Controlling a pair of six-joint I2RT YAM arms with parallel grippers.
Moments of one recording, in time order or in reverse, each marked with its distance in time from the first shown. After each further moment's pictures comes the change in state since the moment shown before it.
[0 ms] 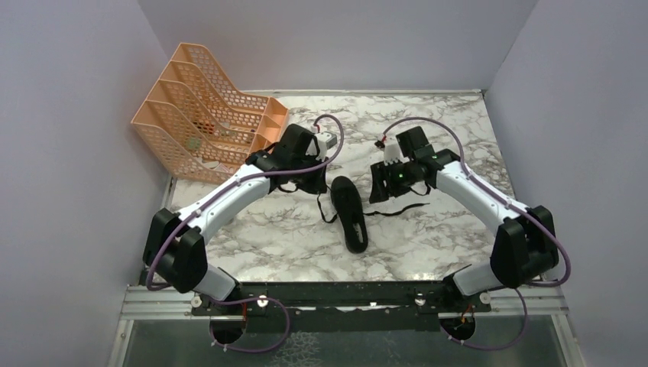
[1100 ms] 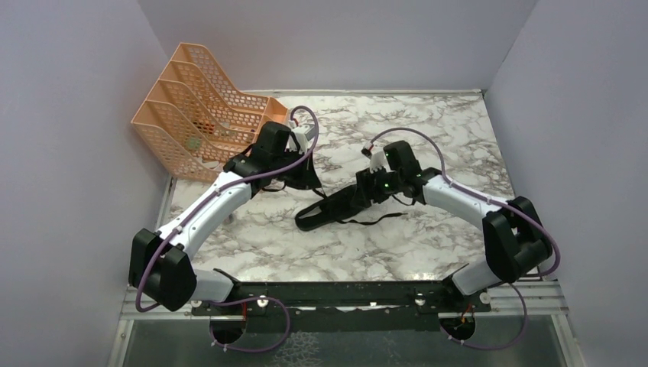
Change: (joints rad) left arm 0.107 -0.158 -0.091 0.084 0.139 -0.132; right arm 0.092 0.011 -0.217 0.485 -0.042 -0.056
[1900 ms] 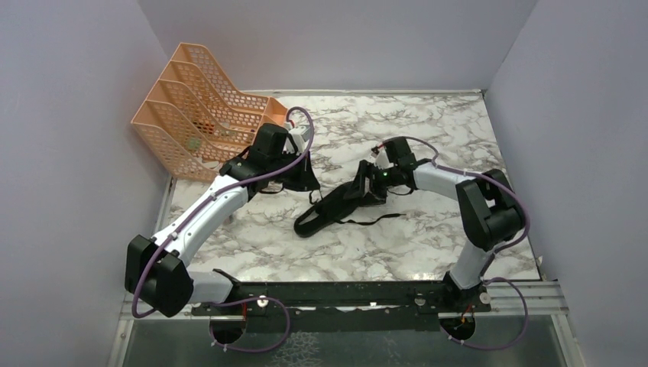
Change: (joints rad) left arm -0.002 -0.037 -0.018 -0.015 -0.001 -0.060; right arm -0.108 0.234 0.073 0.013 -0.182 0.571
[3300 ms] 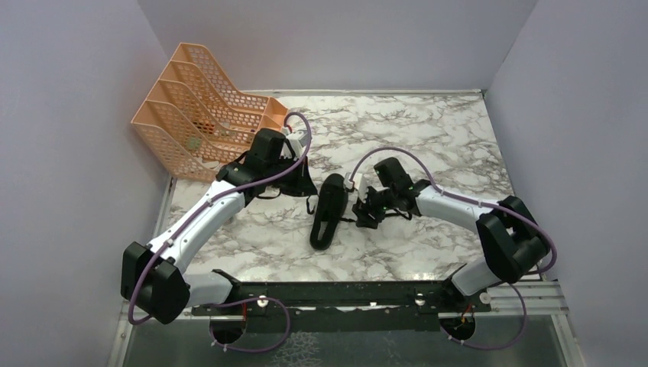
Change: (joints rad) left arm 0.000 -0.046 -0.043 -0.021 0.001 0.014; right arm 0.186 -0.218 -0.155 -0.028 0.127 -1.136
